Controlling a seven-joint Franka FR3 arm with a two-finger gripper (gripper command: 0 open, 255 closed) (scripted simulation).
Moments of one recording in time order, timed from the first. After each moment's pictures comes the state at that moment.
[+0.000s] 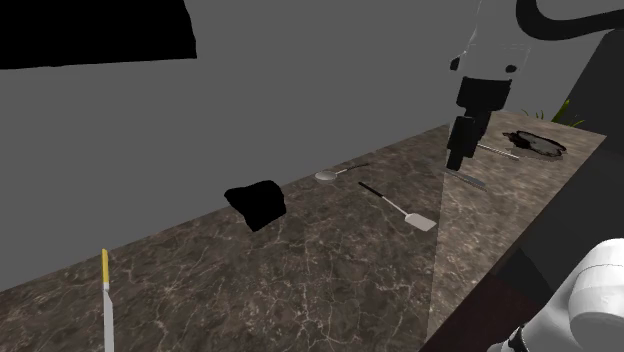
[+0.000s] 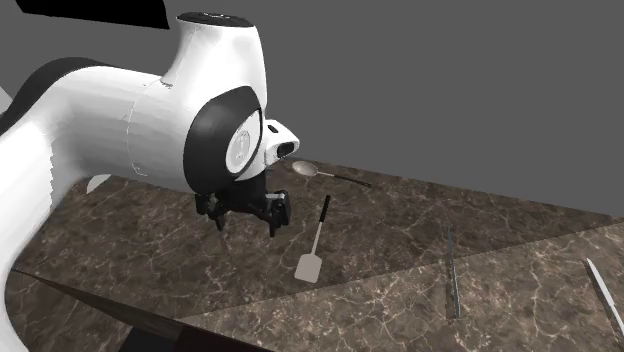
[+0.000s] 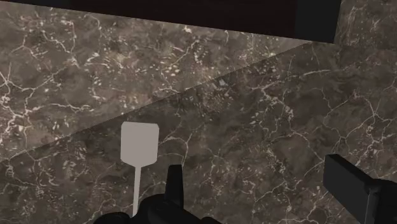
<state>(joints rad) 0.01 -0.74 -0.02 -2.29 0.05 1.45 -0.12</state>
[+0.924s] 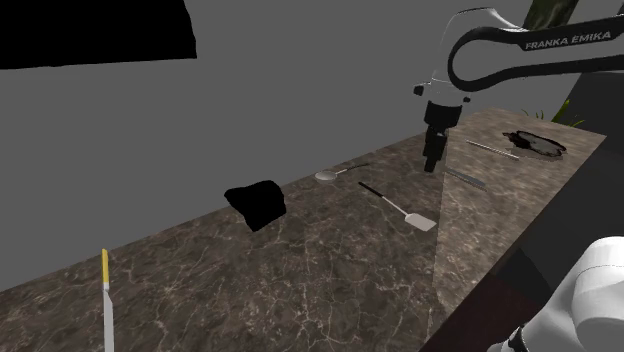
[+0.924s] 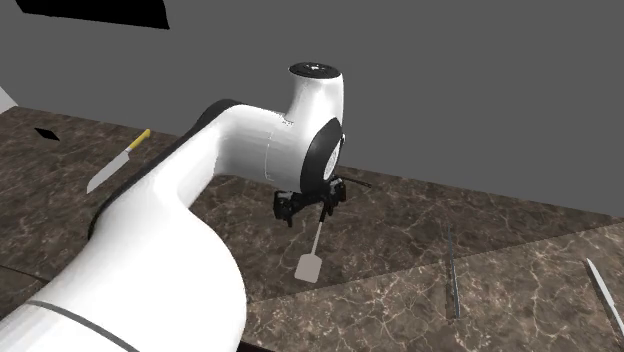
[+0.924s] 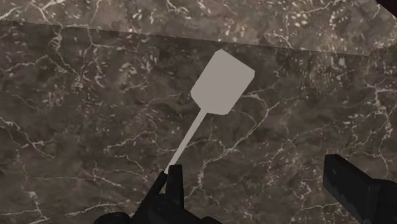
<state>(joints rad) 0.08 -0.48 -0.24 -2.31 -0.10 1.80 -0.67</state>
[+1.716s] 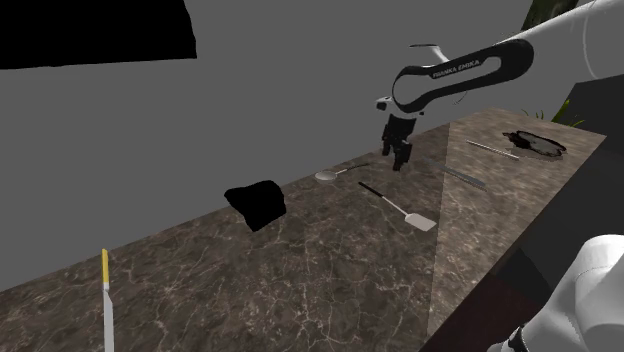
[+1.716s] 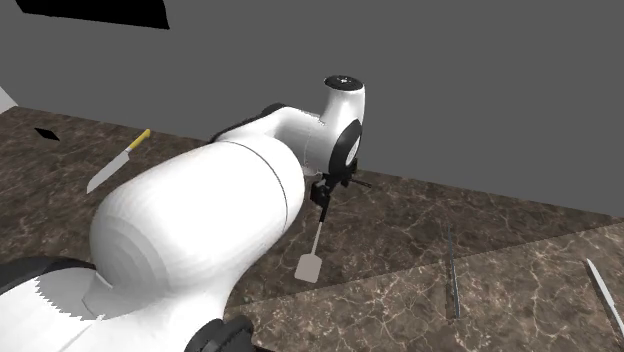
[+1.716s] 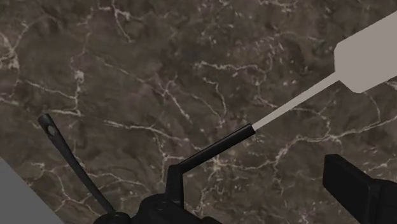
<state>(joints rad) 0.16 -0.08 -0.37 -2.12 -0.02 2.08 -1.22</state>
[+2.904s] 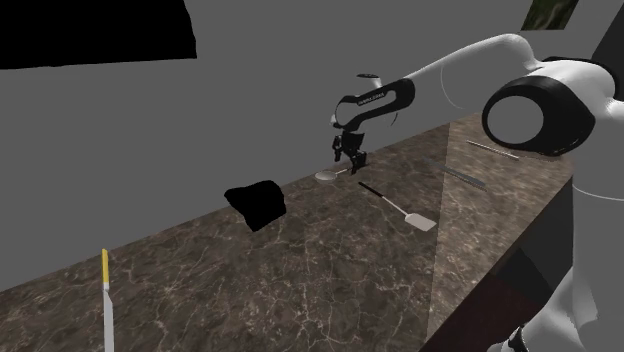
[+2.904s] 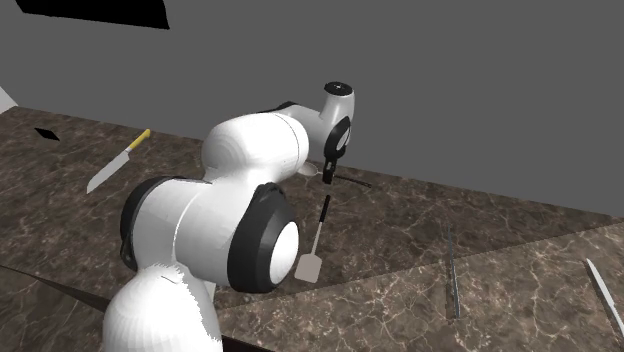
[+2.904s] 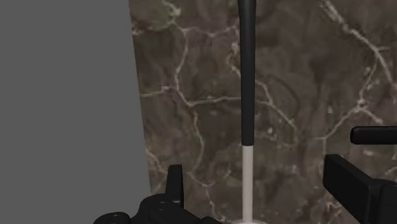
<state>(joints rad) 0.11 0.45 -0.28 -1.69 0.20 2.23 -1.78</state>
